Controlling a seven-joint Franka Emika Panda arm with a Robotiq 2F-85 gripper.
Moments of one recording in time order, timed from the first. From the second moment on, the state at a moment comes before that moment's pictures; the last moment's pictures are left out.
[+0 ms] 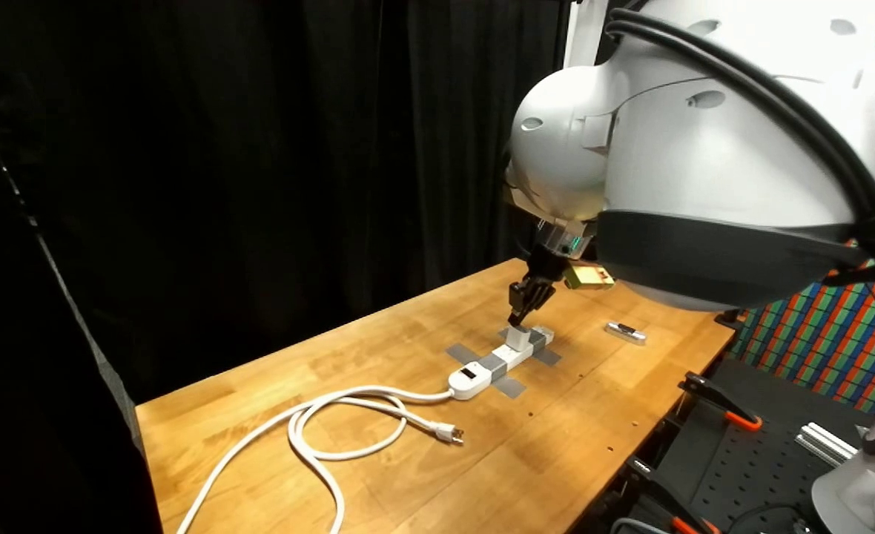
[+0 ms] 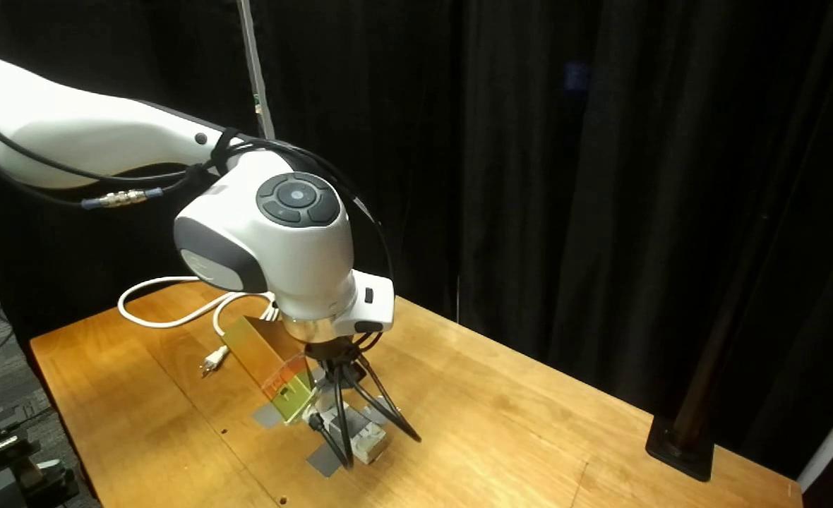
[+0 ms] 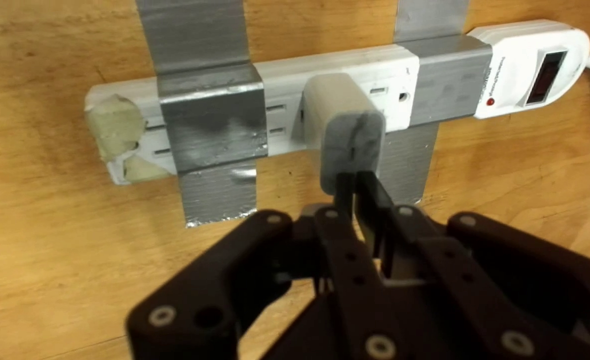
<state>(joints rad) -2.06 -1.30 1.88 -2.25 1.87 1.81 -1.16</state>
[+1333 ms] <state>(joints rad) -2.07 -1.31 1.93 -2.28 1.95 1.79 -0.94</state>
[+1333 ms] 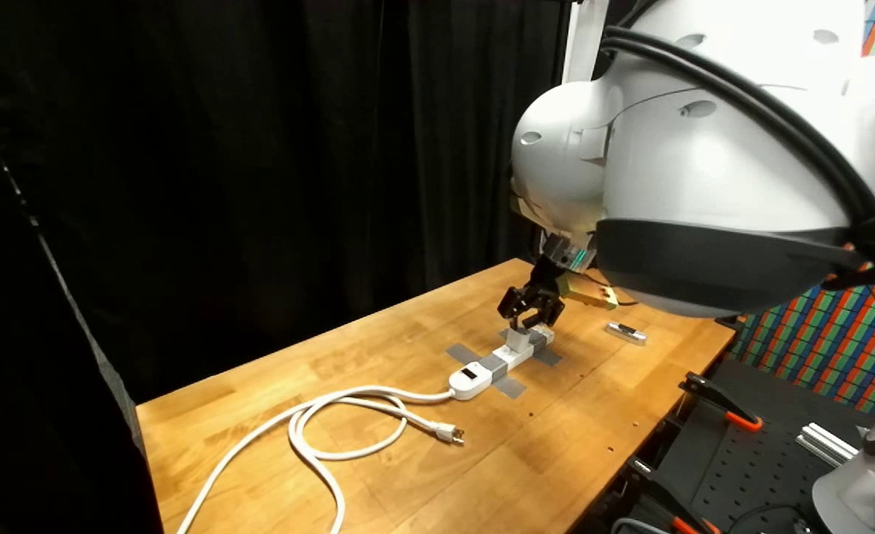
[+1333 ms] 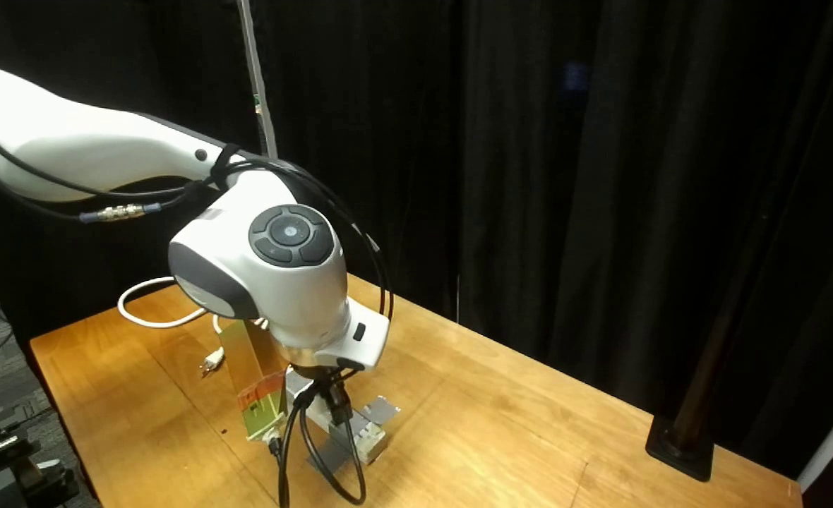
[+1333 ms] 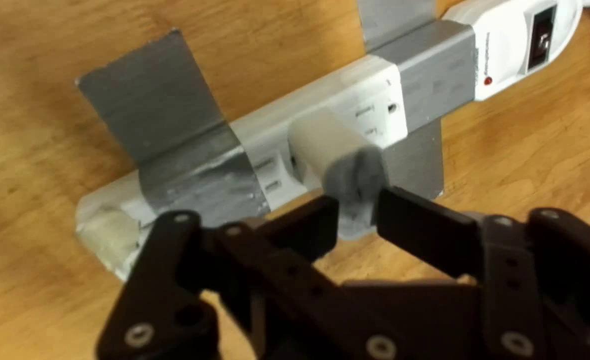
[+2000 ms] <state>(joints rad) -2.07 -1.34 1.95 -2.22 2.02 1.79 -1.01</state>
